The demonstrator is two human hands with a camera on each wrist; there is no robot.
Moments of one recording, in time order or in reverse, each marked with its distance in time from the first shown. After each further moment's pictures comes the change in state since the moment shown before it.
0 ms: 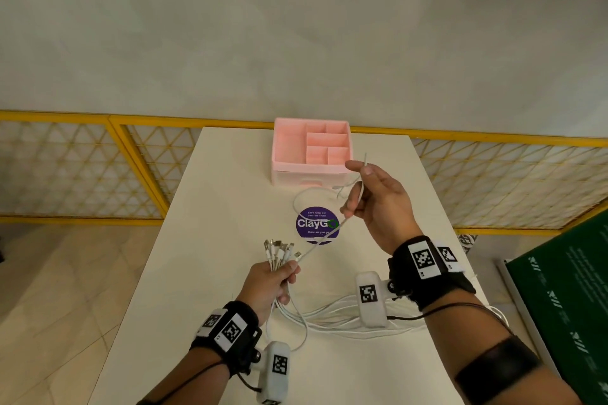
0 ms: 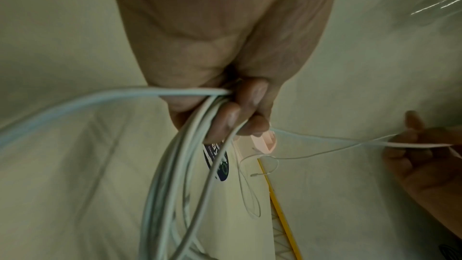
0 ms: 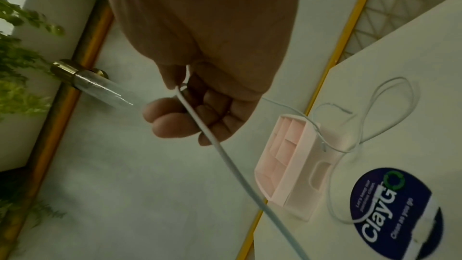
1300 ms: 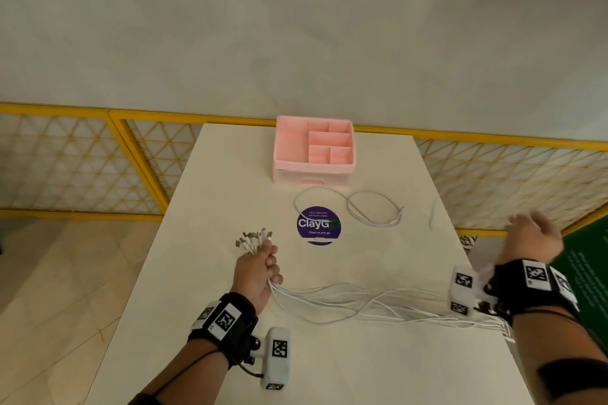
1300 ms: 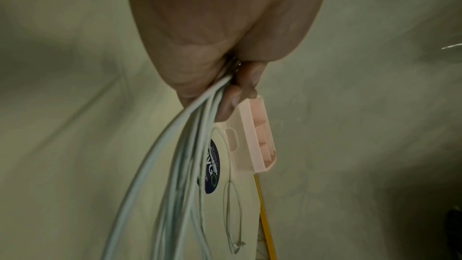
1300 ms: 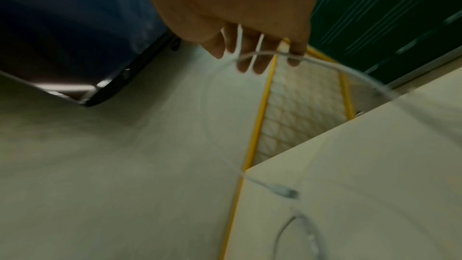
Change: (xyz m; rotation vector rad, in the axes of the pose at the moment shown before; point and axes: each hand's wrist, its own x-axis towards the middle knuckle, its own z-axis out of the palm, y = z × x) left_hand 0.008 0.025 0.000 -0.345 0.176 -0.010; right_hand -0.007 -0.013 -0.201 -0.172 1.228 0.033
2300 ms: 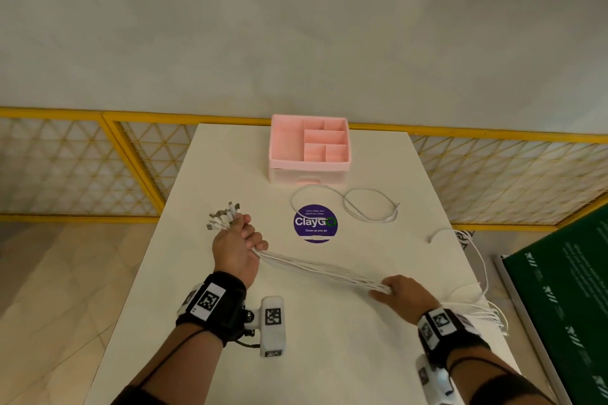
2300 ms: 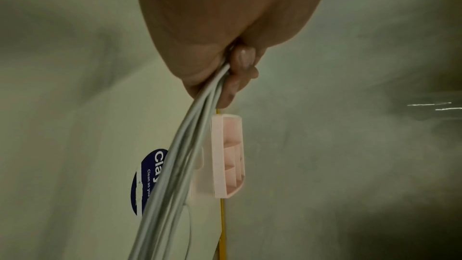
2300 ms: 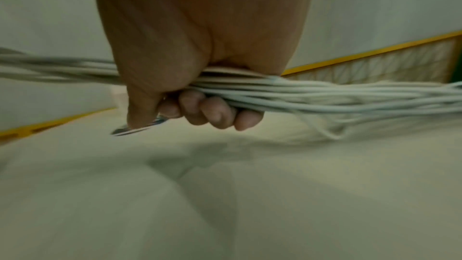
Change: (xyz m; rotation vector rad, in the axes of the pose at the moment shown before) left_hand 0.000 0.044 0.009 -0.250 -0.042 0.170; right_hand -0.082 0.135 -0.007 -1.423 -1.167 -0.525
